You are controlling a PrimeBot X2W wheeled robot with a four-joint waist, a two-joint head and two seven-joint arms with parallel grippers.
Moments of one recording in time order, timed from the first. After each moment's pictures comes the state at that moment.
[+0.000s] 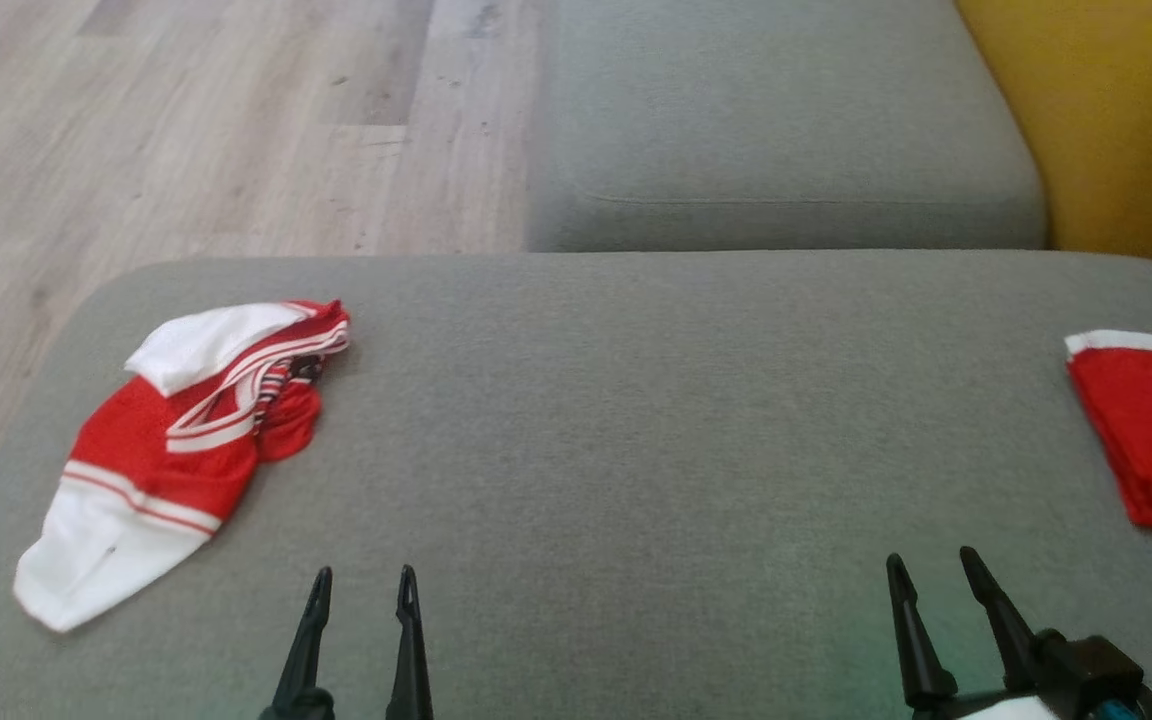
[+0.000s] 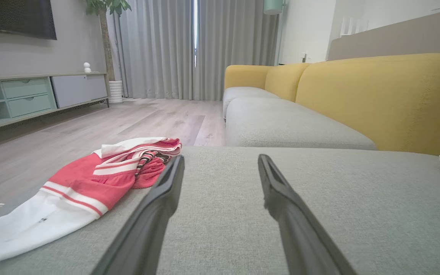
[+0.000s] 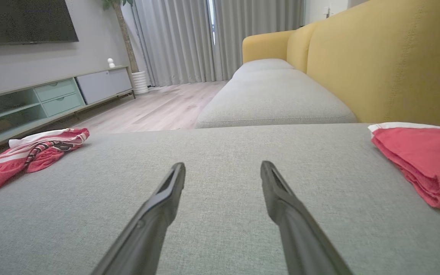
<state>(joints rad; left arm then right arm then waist) 0.20 0.05 -0.30 0.10 -0.14 0.18 -0.26 0.20 -0.08 0.09 0.22 0.17 0.12 -0.25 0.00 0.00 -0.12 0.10</state>
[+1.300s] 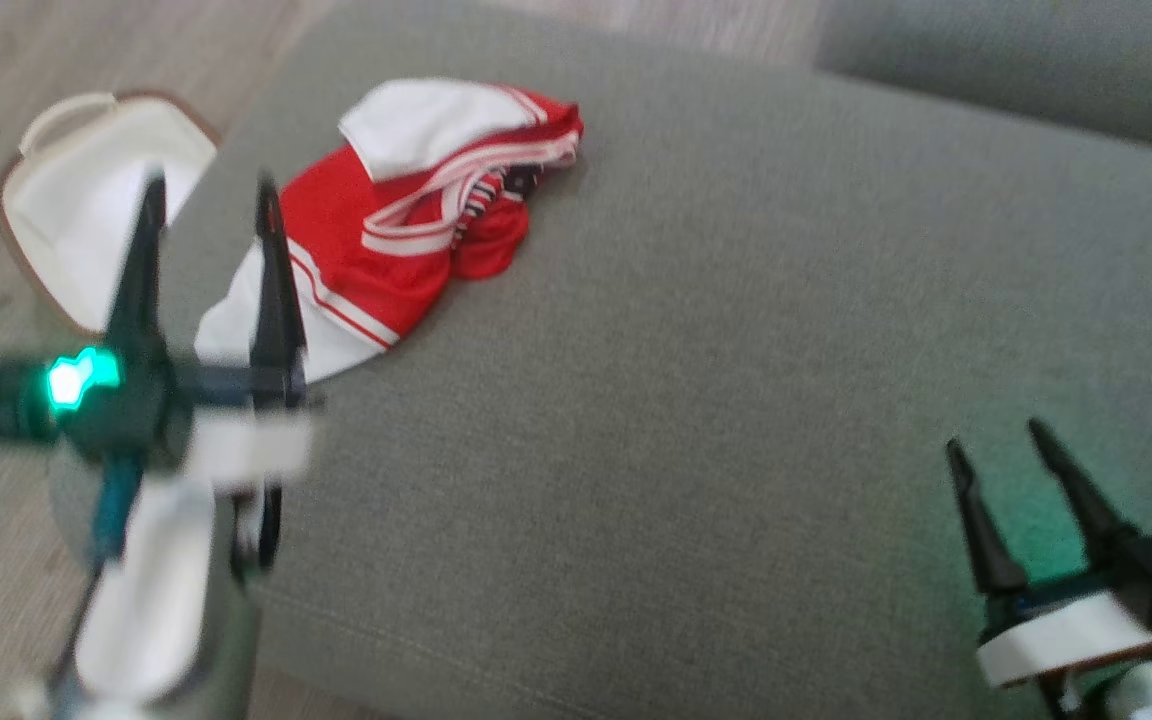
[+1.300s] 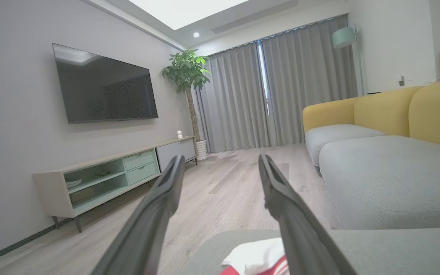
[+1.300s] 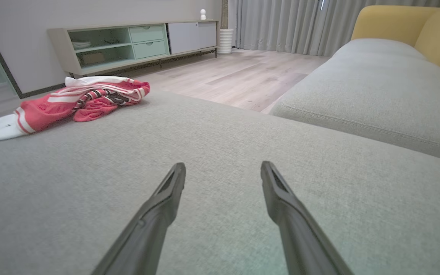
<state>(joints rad) -0.31 0.13 -0.13 0.09 -0.06 0.05 -0.26 0.07 -0.24 0.11 0.16 0.15 0.12 -0.25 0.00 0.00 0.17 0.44</state>
